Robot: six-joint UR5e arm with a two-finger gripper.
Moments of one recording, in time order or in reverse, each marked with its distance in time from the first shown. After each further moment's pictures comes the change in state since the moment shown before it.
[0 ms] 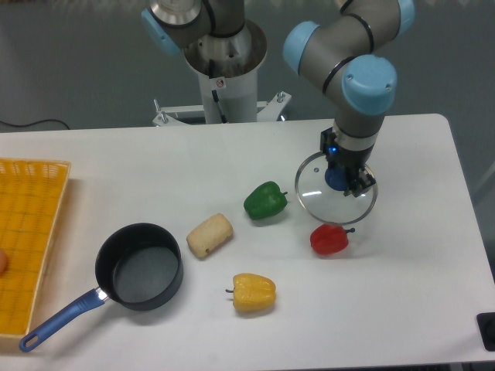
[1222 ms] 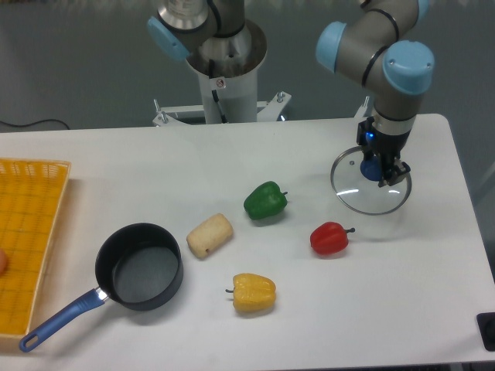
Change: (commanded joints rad) arm 0.097 -0.075 -0.022 0.144 0.004 0.111
